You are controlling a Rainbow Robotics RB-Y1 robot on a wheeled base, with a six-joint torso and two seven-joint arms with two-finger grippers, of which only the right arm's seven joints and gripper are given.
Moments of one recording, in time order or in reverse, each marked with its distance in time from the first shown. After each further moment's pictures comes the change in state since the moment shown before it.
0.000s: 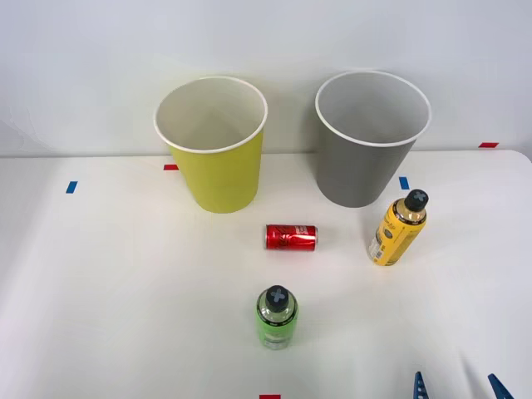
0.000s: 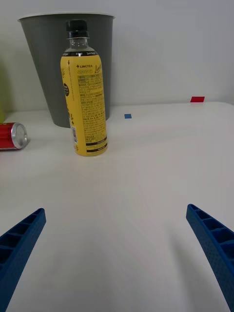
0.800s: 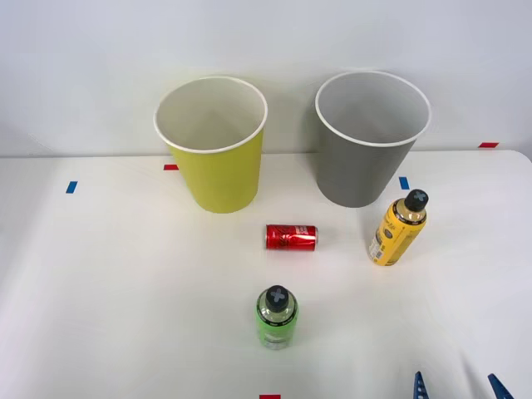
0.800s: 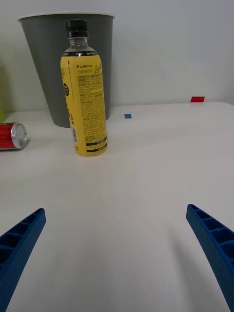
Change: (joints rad) arm 0.000 0.000 0.000 0.000 0.000 0.000 0.000
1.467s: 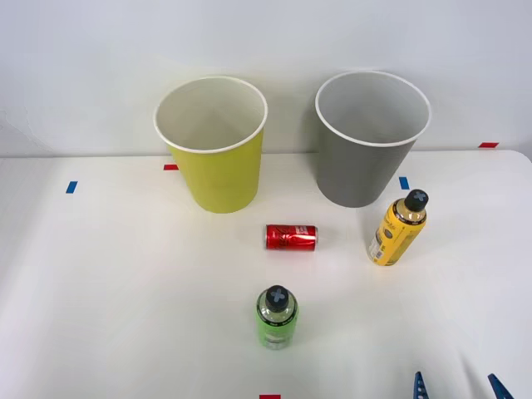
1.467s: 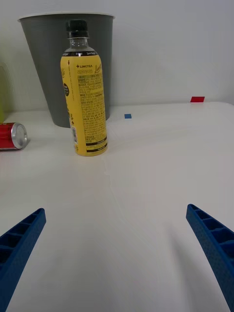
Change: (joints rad) arm 0.000 0.000 0.000 0.000 0.000 0.000 0.000
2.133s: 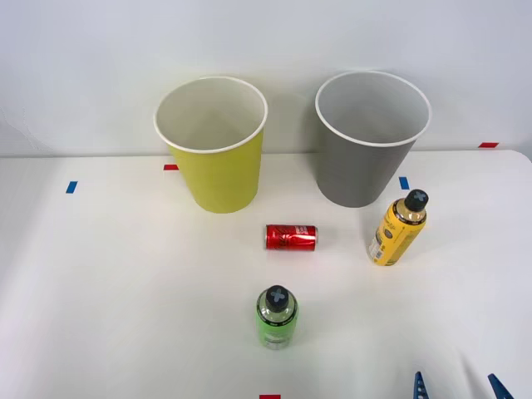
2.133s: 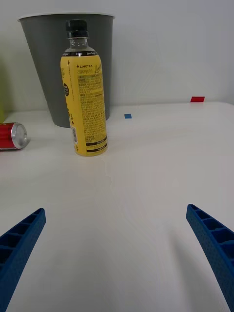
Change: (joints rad) arm 0.000 0.000 0.000 0.000 0.000 0.000 0.000
